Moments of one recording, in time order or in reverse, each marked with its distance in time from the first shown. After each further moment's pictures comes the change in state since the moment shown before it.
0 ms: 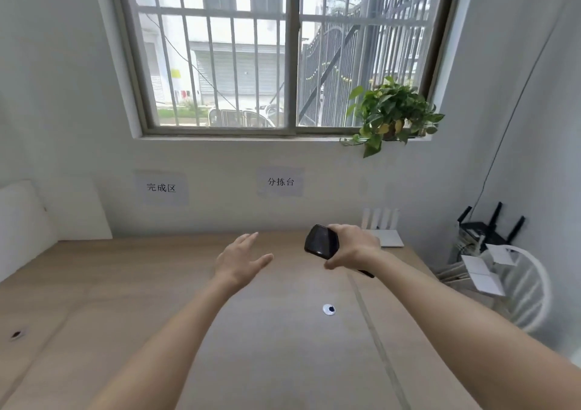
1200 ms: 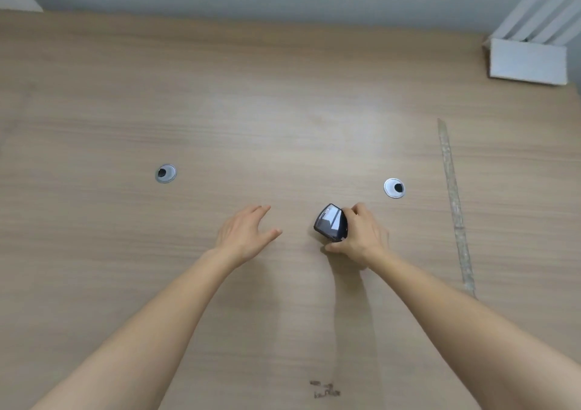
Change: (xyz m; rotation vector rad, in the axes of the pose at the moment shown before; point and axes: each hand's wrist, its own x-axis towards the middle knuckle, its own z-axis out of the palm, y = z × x) left_hand 0.106 -0.242 0.340 0.087 -0.547 -0.316; right_hand 0.191 0.110 0.459 -0.051 -0.546 0.141
